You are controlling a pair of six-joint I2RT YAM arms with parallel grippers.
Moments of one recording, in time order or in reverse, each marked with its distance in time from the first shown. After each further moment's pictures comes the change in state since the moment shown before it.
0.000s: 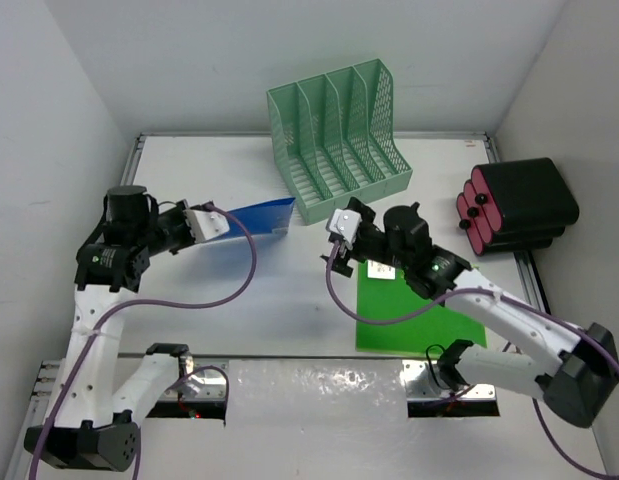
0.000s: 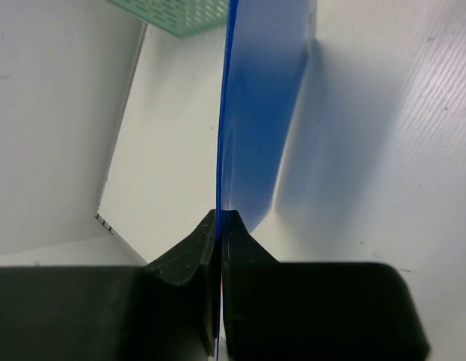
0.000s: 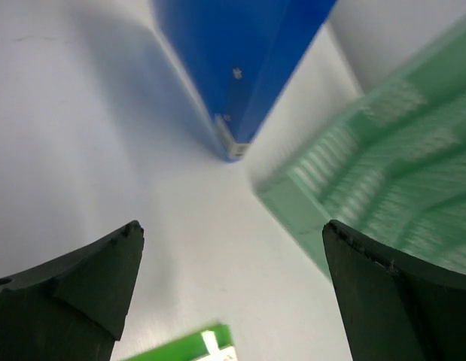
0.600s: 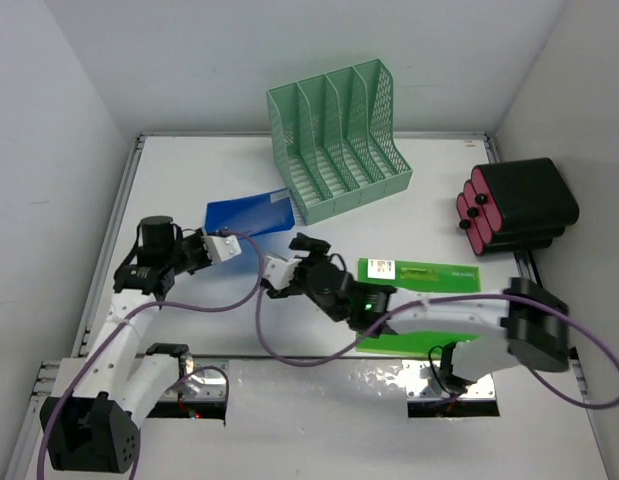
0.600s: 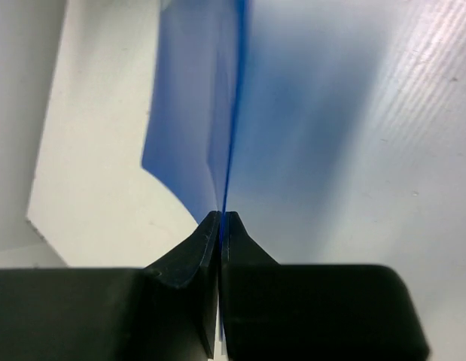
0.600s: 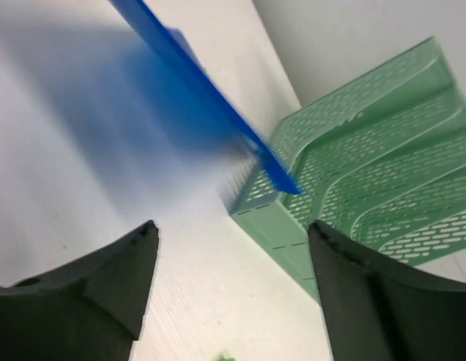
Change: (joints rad) left arm 0.001 -0.010 -0.448 0.376 -0.011 -0.011; right arm 0.483 0.421 0.038 0.397 0.748 -0.082
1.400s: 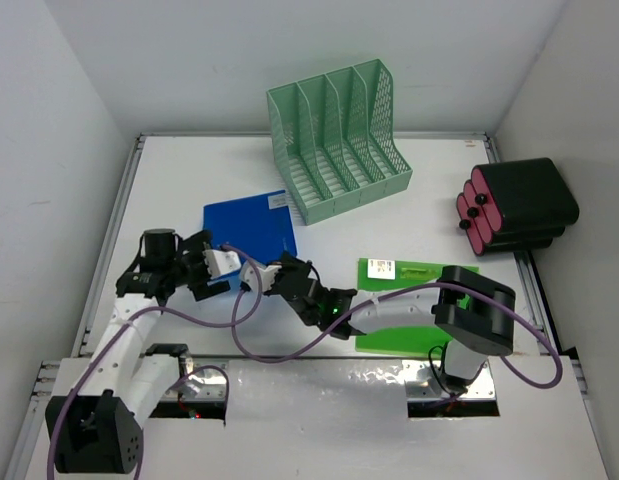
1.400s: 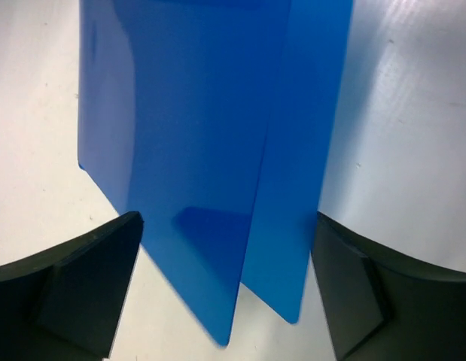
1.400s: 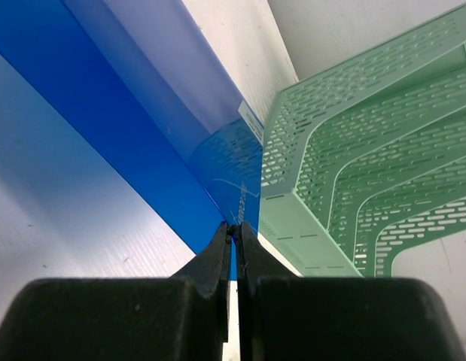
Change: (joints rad) left arm 0.033 -0.013 -0.054 -0.106 0.044 0.056; right arm 0.010 0.221 0.038 0.134 0.129 -0.045
